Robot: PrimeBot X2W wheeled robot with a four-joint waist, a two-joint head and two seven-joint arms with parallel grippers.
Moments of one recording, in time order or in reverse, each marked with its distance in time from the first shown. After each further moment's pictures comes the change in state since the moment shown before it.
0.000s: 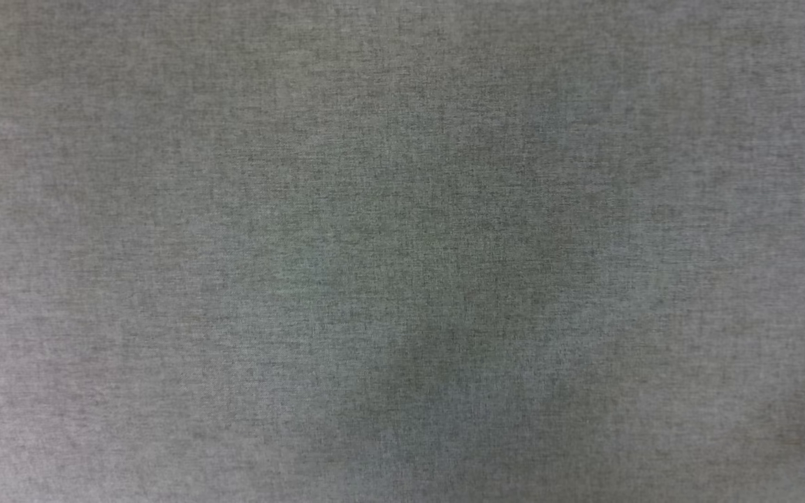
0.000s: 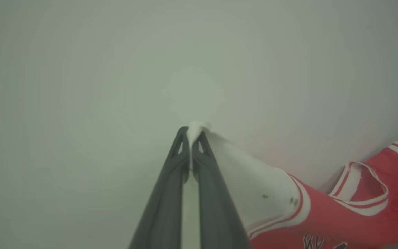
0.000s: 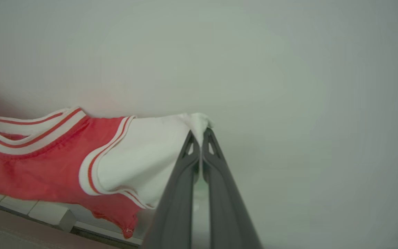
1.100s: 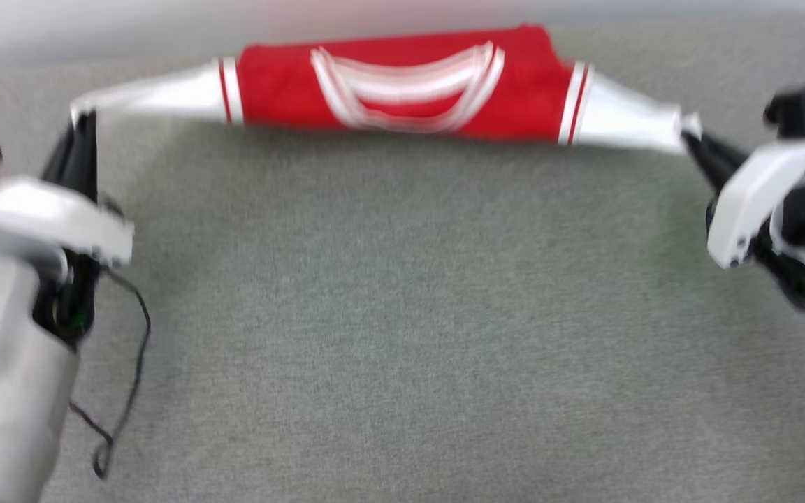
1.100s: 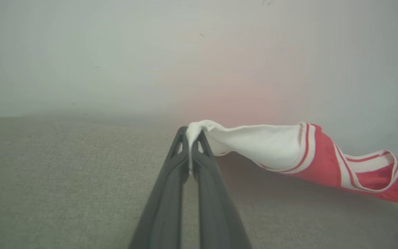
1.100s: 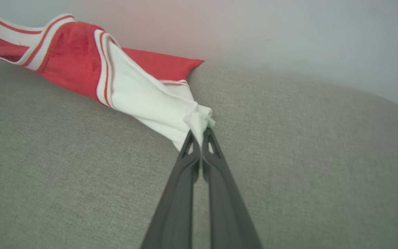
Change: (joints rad) left arm 1.253 0.111 0.254 -0.254 -0.188 -0.022 -0.089; right arm 1.032 -0.003 0.262 -0.163 0.367 0.000 -0.238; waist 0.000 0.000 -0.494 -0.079
